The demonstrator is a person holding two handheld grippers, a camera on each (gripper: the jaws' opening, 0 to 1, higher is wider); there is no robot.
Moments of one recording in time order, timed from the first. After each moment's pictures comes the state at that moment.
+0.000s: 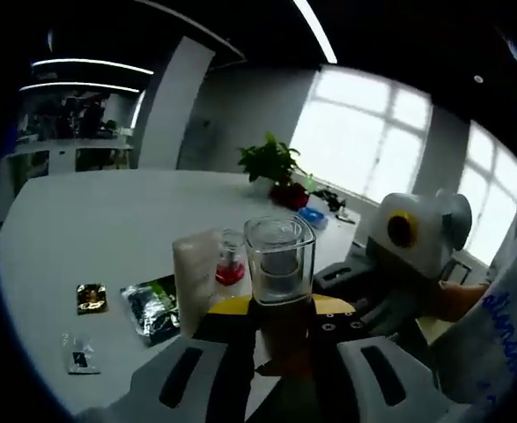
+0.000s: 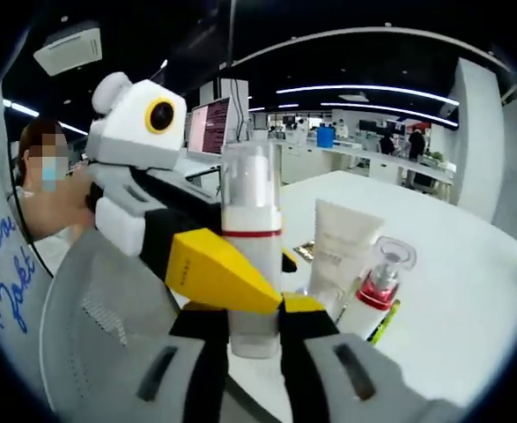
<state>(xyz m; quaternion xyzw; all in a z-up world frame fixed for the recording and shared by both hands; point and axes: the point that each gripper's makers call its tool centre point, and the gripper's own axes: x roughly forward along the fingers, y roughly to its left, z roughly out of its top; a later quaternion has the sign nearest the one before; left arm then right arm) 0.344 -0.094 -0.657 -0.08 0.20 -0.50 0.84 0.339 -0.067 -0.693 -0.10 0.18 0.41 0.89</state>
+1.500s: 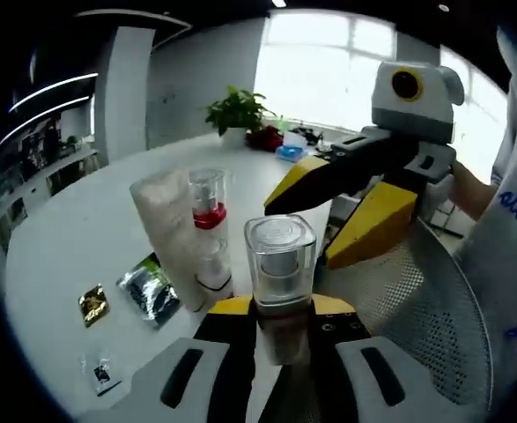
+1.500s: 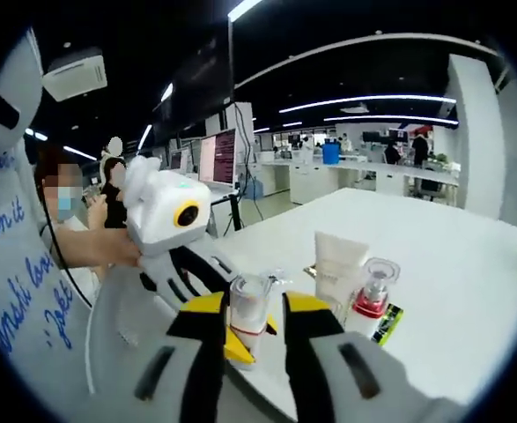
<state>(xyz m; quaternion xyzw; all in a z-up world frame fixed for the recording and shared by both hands) 0.314 -0.094 -0.713 0.09 0.24 -0.57 0.78 0.319 -0.077 -0.650 -0.04 0.14 0.44 0.88</state>
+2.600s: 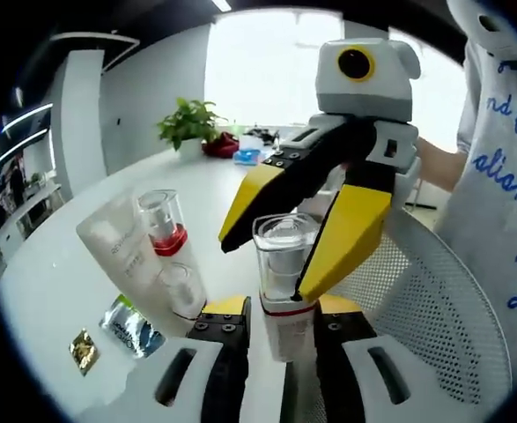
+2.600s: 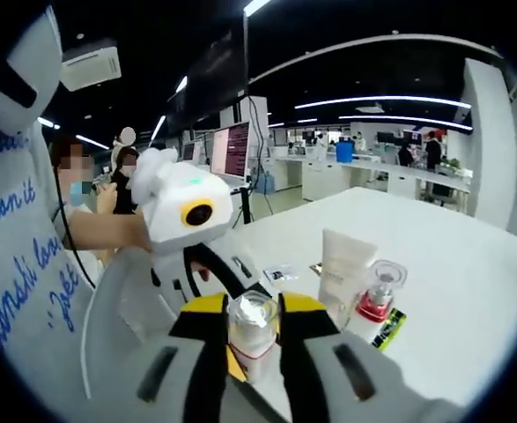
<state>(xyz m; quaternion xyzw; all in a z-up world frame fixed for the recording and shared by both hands) 0.314 -0.112 -0.717 0.13 0.20 -0.64 0.73 0.321 -0.078 -0.657 -0.07 0.15 0.46 0.87</state>
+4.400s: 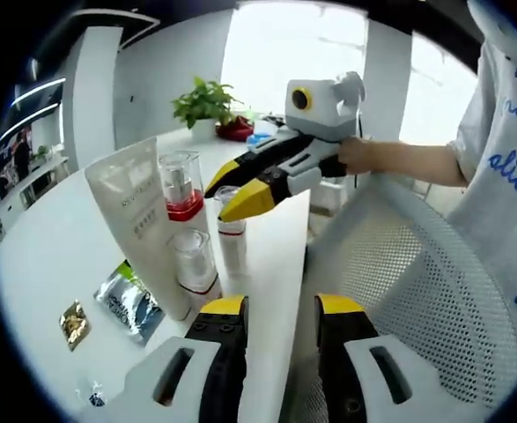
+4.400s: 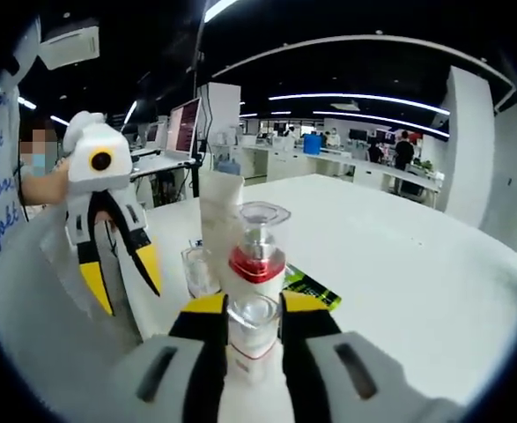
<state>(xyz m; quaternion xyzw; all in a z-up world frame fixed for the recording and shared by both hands) 0.320 -0.104 -0.737 0.11 0.25 -0.62 0.74 0.398 -0.158 -0.711 -0.11 0.15 0.39 0.90</state>
